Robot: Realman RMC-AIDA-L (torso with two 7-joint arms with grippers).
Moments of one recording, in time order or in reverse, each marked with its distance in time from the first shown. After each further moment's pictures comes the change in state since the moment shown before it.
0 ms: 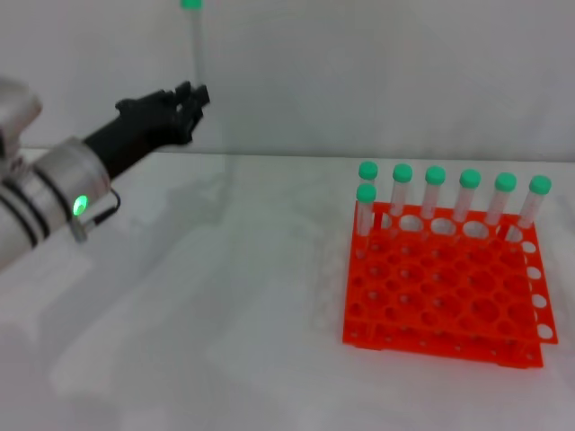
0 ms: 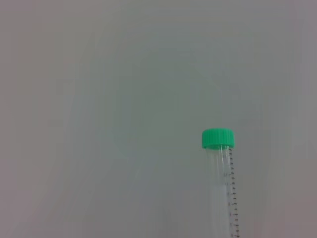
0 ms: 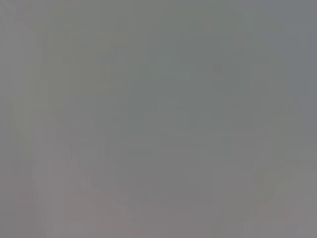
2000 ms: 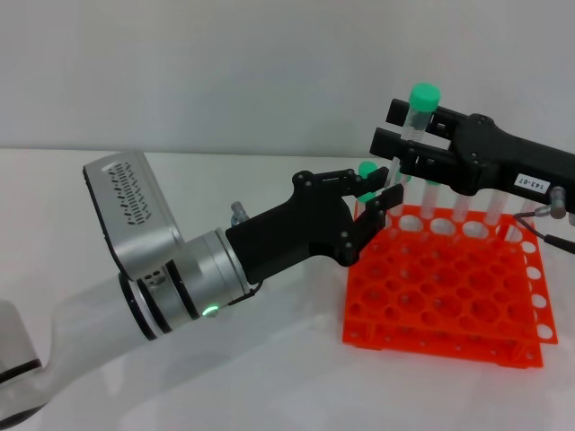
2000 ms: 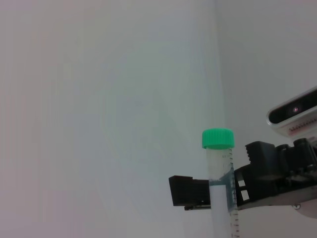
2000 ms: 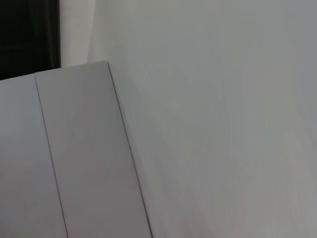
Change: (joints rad) left arm 0.057 -0.038 0.000 0.366 0.229 0.261 0.467; right arm 0.136 -0.061 -0.491 -0.288 -0.320 -0.343 0.563
